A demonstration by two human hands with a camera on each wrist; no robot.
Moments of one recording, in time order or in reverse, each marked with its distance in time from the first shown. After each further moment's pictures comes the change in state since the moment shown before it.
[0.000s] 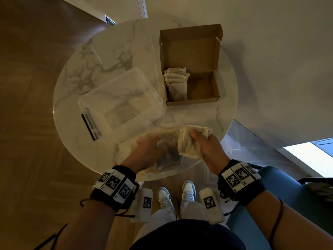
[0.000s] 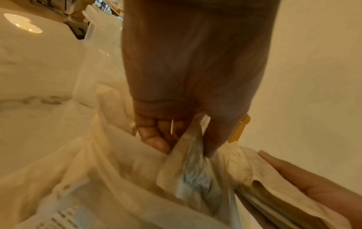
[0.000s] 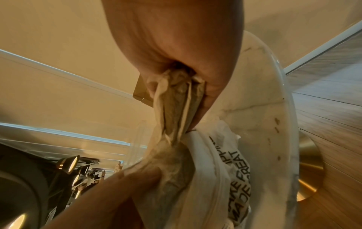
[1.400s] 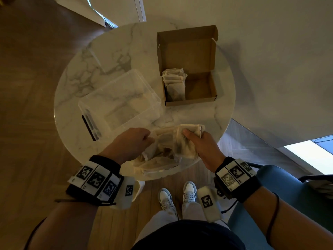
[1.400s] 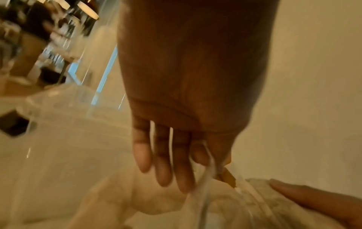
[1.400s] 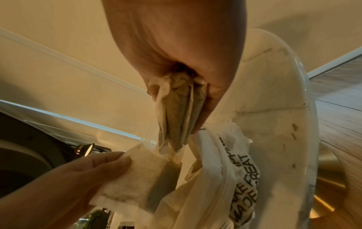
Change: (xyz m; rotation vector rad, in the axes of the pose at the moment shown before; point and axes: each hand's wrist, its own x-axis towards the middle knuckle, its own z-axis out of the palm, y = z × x) left_hand -0.007 0.009 -0.049 0.388 -0.042 0.029; right_hand -0.024 -0.023 0.013 -0.086 -0.058 -0.075
